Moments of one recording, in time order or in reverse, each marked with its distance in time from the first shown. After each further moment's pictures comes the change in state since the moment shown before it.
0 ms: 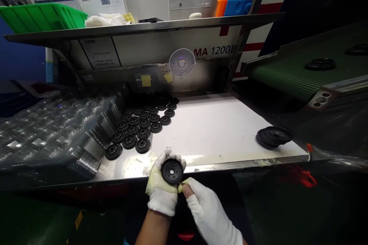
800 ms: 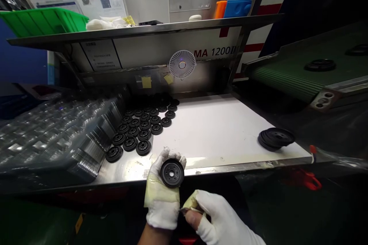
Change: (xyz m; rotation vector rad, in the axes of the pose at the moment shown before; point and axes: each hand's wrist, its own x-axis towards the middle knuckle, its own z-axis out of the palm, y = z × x) left_hand -0.027 -0.001 0.019 0.020 0.050 0.159; right_hand -0.005 -0.021 -0.038 0.148 -0.289 -0.023
